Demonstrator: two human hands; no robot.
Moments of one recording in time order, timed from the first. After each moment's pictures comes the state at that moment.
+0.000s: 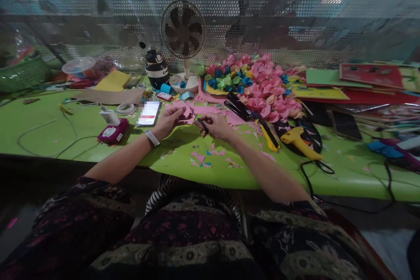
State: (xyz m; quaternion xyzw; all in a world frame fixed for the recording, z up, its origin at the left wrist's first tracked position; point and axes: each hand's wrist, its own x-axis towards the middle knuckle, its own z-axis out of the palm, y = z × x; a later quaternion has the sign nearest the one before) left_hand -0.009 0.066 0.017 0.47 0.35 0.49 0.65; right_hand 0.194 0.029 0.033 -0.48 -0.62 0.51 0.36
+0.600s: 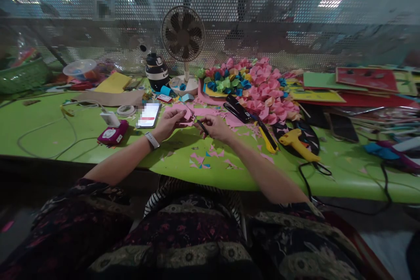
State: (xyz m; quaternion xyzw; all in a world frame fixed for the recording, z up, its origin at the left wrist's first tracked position) left_hand -0.009 0.062 0.019 0.50 0.35 0.48 0.64; right_hand 0.192 0.026 0.041 -0.47 -0.62 0.51 0.36
